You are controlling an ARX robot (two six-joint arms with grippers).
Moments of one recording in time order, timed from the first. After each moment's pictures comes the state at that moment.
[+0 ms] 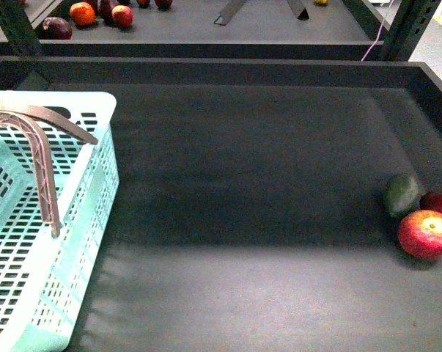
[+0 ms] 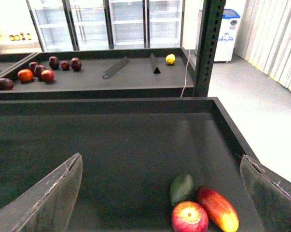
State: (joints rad) left arm 0.06 0.76 0.32 0.04 -0.15 -0.70; right arm 0.00 0.01 0.02 0.00 0.00 0.00
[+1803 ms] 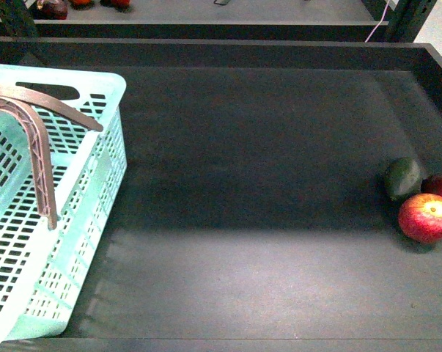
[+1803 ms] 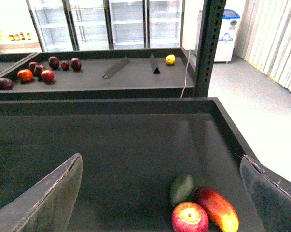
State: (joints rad) left arm 0.06 1.75 0.88 0.08 -0.07 -1.33; right arm 0.00 0.00 0.02 0.00 0.00 0.00
